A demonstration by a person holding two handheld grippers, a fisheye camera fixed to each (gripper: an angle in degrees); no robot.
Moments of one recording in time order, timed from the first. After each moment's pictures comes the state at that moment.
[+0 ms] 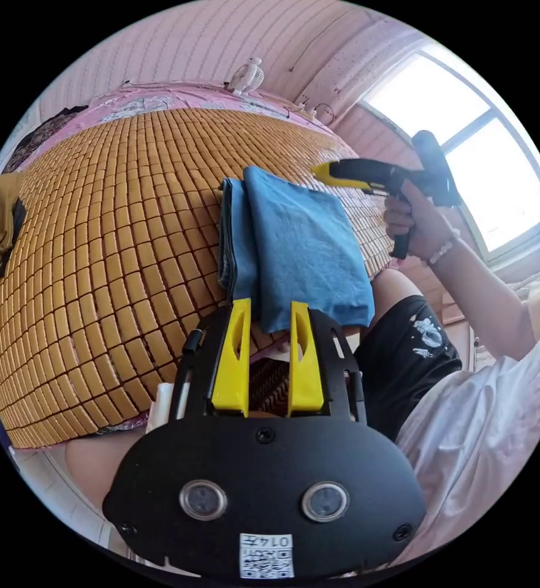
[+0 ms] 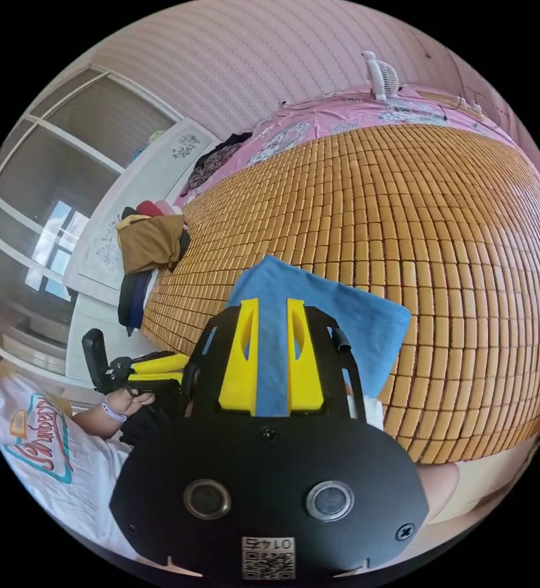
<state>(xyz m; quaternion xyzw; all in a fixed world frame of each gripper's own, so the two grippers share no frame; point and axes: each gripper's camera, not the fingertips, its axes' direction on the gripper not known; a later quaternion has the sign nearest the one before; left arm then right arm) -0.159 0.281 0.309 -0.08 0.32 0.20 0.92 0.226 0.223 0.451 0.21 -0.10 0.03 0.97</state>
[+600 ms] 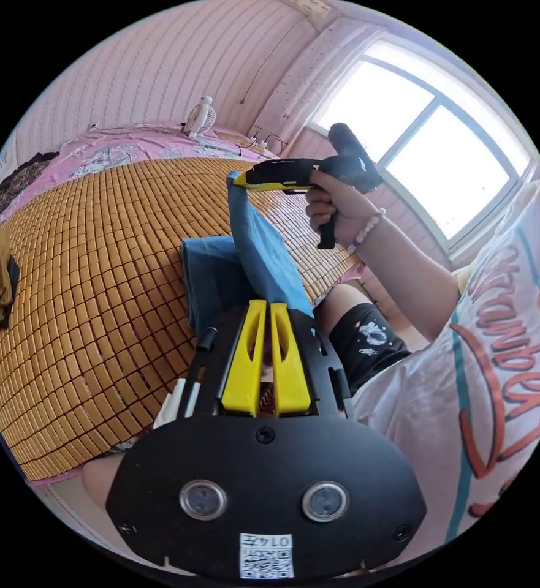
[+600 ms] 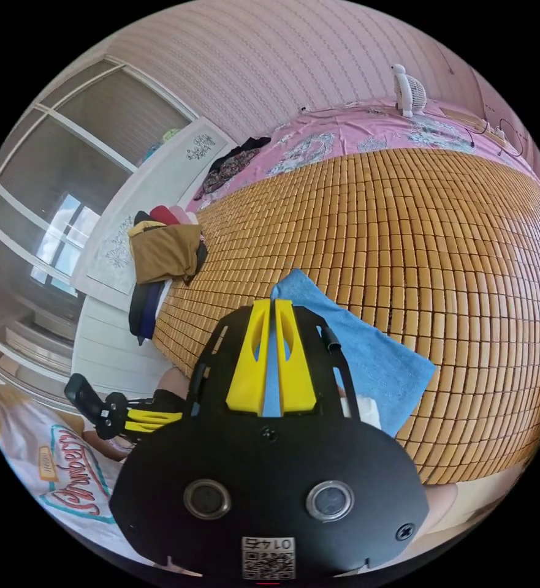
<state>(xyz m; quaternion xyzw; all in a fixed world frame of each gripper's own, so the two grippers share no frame) -0.181 0.242 0.240 0.02 0.41 0.21 0.88 0.178 0.189 0.406 0.23 -0.14 0.03 0.96</state>
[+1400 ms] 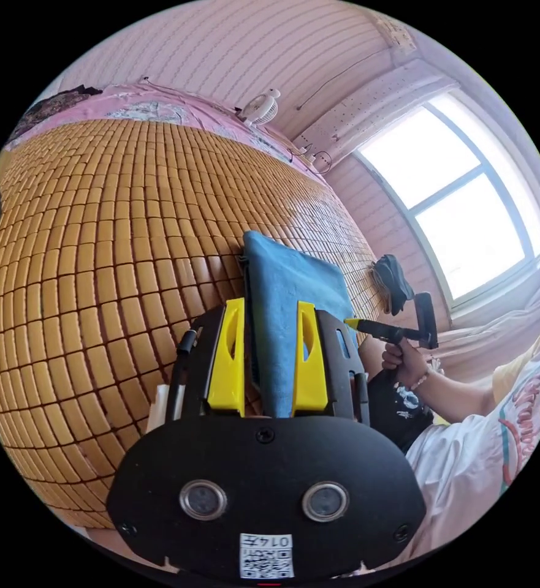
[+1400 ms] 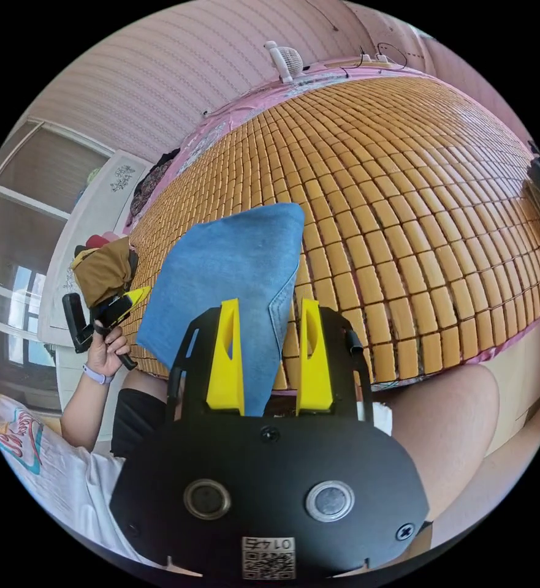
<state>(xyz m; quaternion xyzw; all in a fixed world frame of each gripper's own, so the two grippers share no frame) -0.171 0.140 0.386 -0.02 0.45 0.11 0.89 0.255 0.351 0.500 0.19 -0.08 0.21 0.96</state>
